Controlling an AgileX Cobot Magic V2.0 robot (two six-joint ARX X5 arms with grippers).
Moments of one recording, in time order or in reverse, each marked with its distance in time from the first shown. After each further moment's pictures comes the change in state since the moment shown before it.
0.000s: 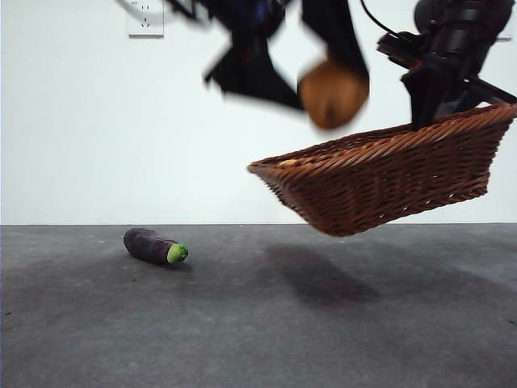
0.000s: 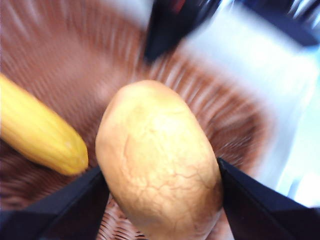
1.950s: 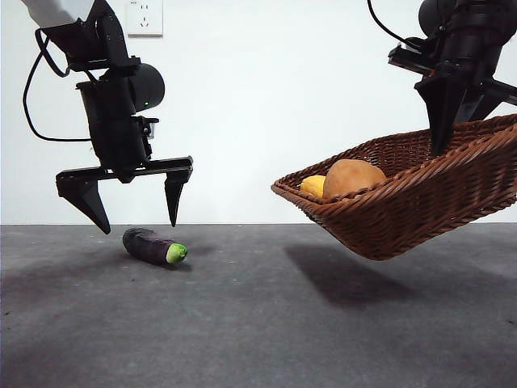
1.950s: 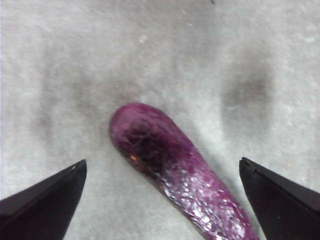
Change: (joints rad) left arm 0.551 0.522 0.506 -0.481 -0.258 -0.120; right arm -0.027 0.000 0.000 0.002 0.108 0.000
